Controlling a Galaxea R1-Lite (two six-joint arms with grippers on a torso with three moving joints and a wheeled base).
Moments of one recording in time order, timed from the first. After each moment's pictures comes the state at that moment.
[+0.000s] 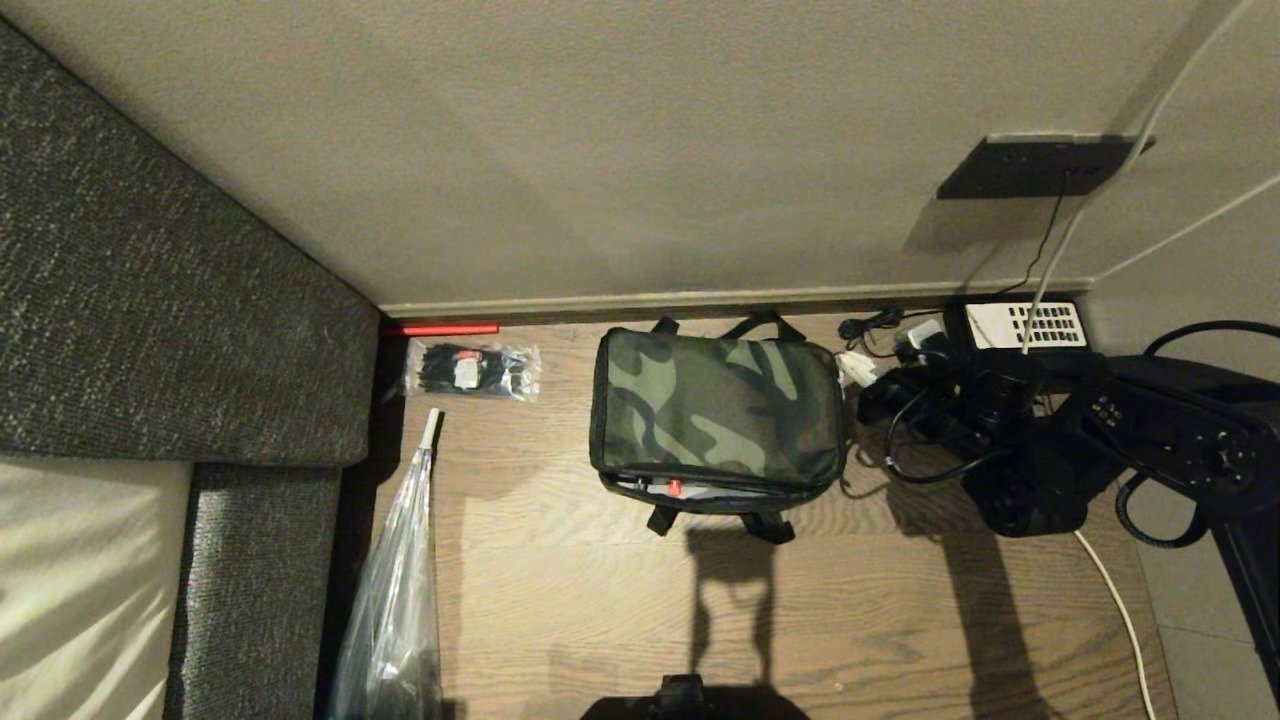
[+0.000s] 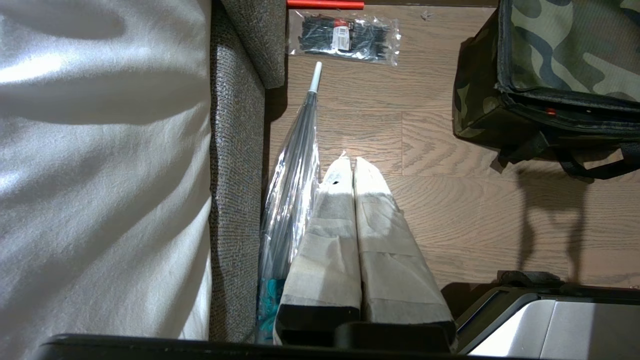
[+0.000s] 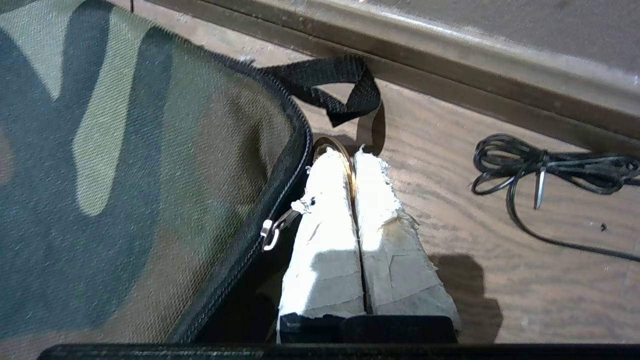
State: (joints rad) left arm 0.00 0.00 0.00 0.00 0.01 0.00; right arm 0.07 2.47 -1.18 -1.41 0.39 -0.21
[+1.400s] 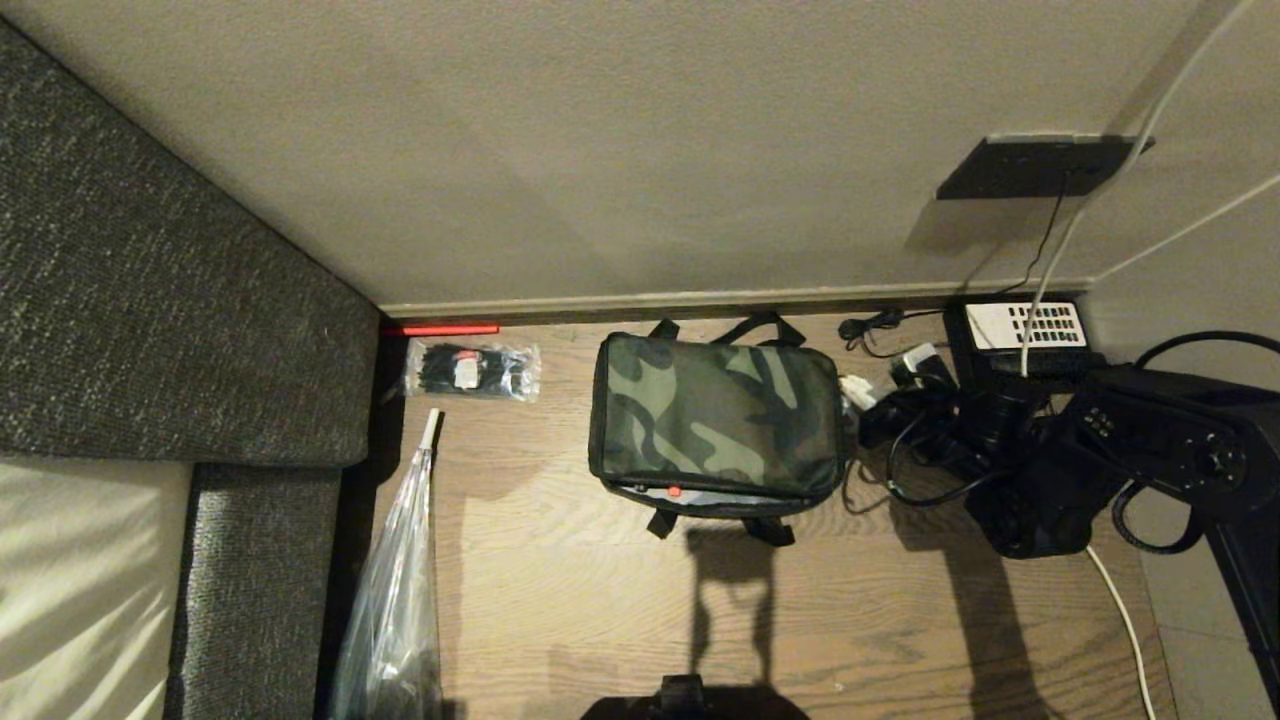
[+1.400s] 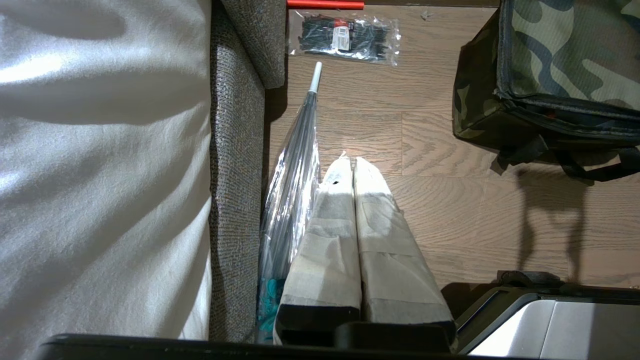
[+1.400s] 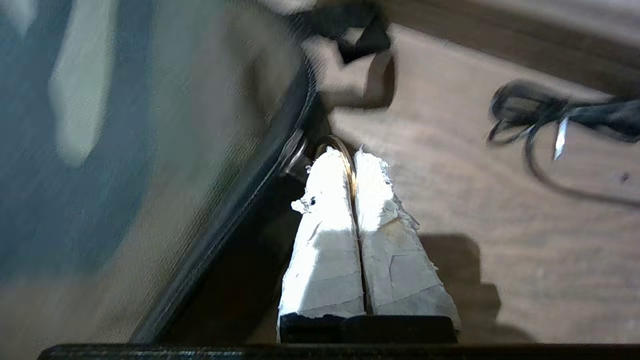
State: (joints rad) left arm 0.00 0.00 0.00 0.00 0.01 0.00; right arm 0.06 2.49 -1.09 -1.42 0.38 -0.25
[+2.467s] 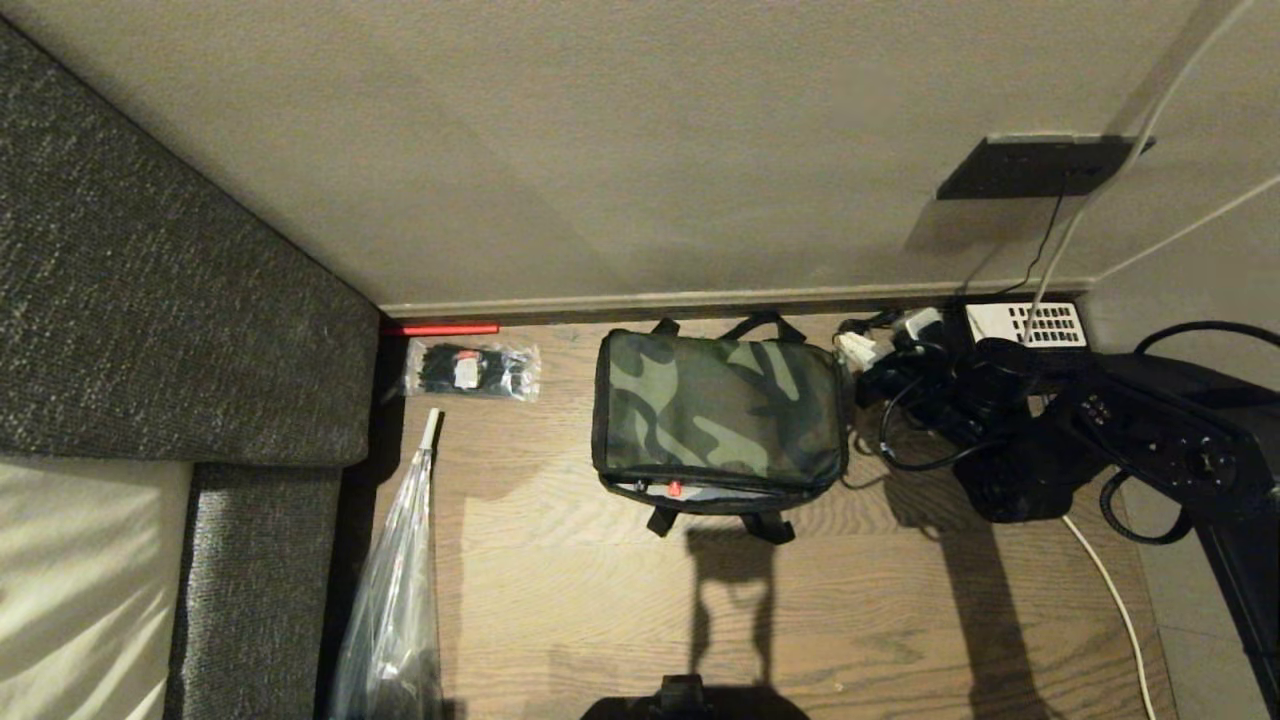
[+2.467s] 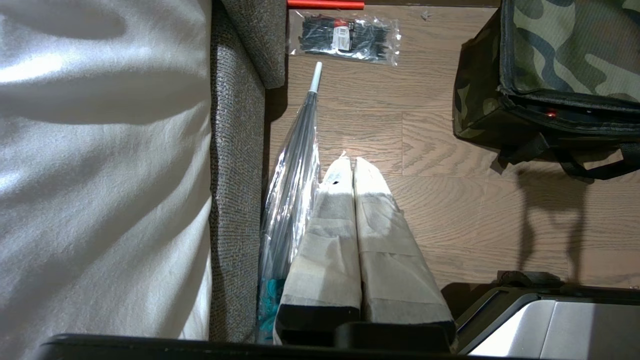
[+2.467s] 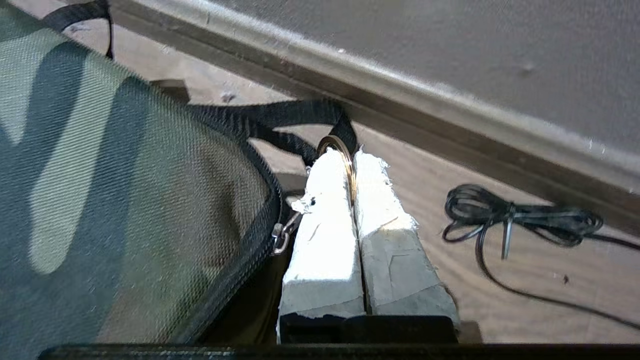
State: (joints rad) left arm 0.00 0.00 0.00 0.00 0.01 0.00; right arm 0.06 2.51 -1.28 -1.43 0.37 -0.25
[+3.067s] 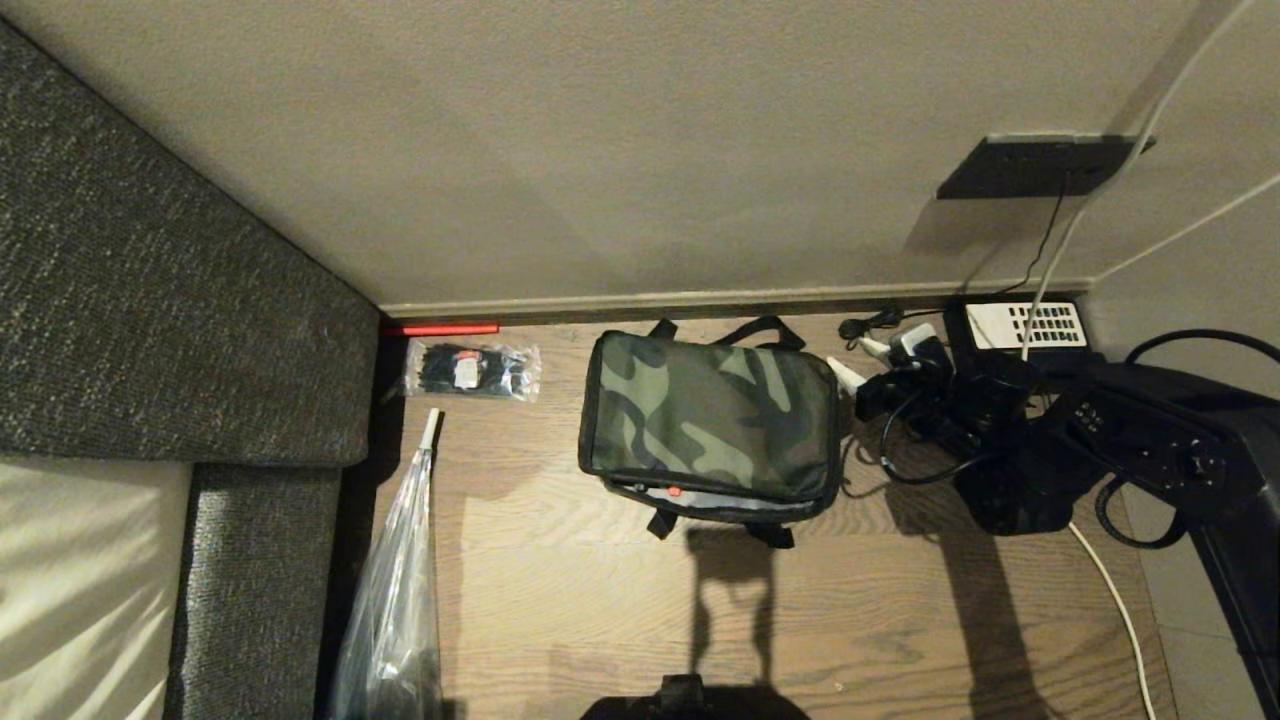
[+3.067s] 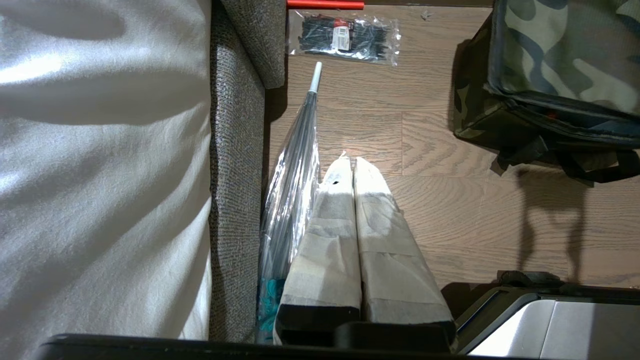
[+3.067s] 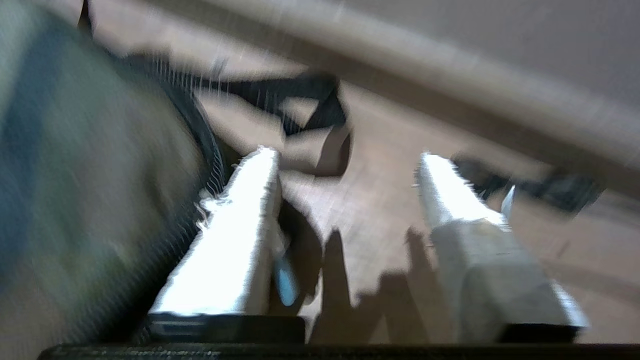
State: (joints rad) left arm 0.00 0.00 0.00 0.00 0.01 0.00; right arm 0.06 2.52 -1.23 -1.44 0.38 -0.29
